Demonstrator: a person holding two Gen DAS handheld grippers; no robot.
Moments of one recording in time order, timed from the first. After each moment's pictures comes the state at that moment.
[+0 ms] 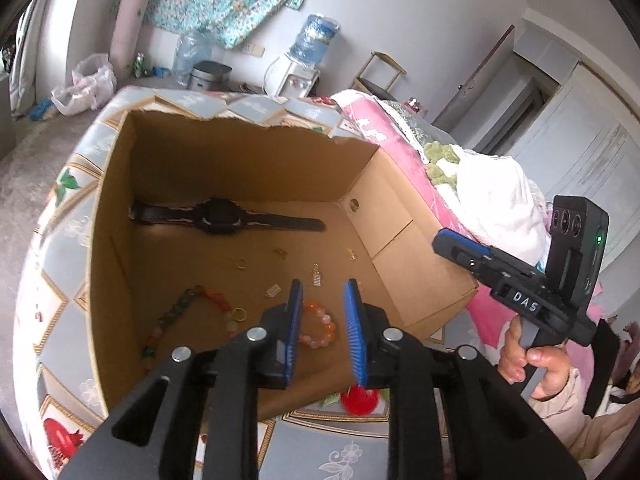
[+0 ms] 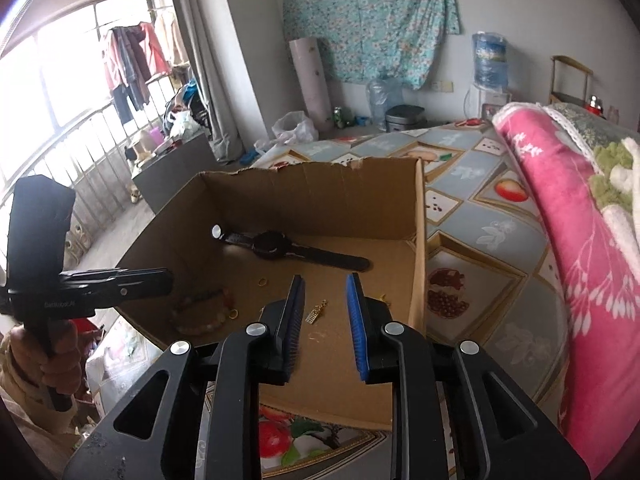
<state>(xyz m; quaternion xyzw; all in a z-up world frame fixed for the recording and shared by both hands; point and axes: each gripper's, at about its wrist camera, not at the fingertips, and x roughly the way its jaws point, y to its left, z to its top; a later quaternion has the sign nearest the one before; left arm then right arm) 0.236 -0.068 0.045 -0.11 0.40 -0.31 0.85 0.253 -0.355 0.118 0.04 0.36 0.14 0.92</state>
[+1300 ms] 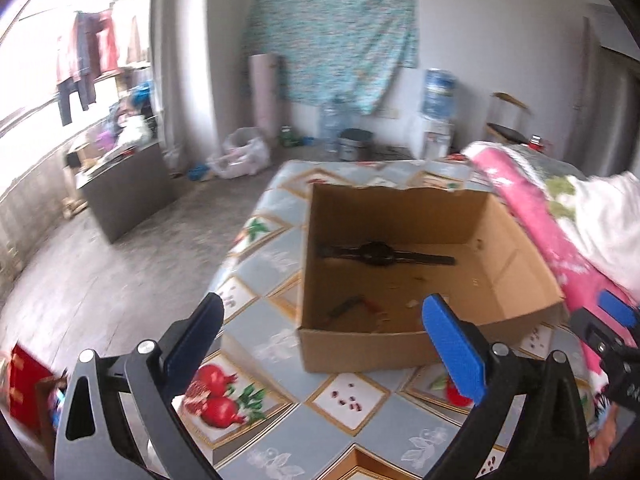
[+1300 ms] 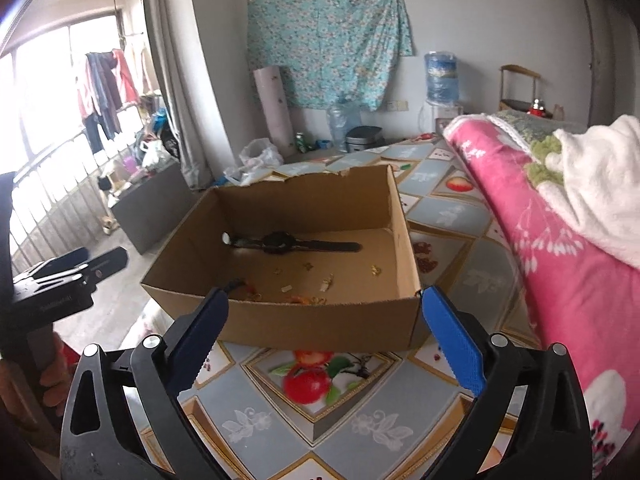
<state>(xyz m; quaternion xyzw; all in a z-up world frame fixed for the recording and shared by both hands) 0.139 -0.041 0.097 -0.01 0.32 0.00 0.95 0.162 -0.324 0.147 0.05 0.32 0.04 0.95</state>
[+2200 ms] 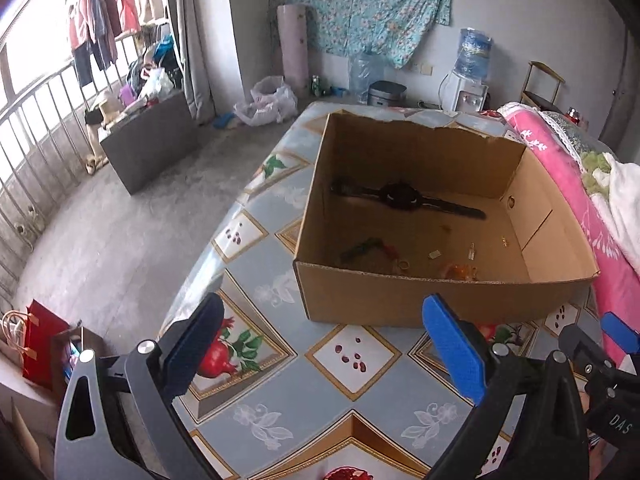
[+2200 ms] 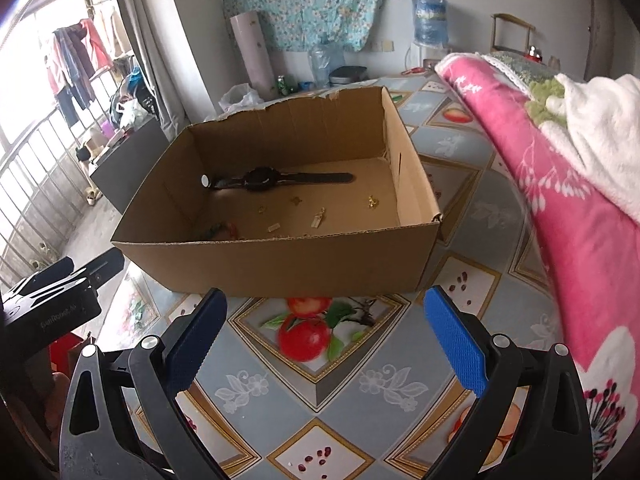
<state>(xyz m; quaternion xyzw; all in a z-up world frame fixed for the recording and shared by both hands) 0.150 -0.054 0.059 -0.01 0.41 0.04 0.91 0.183 -0.316 0.107 0.06 0.43 0.03 0.90</state>
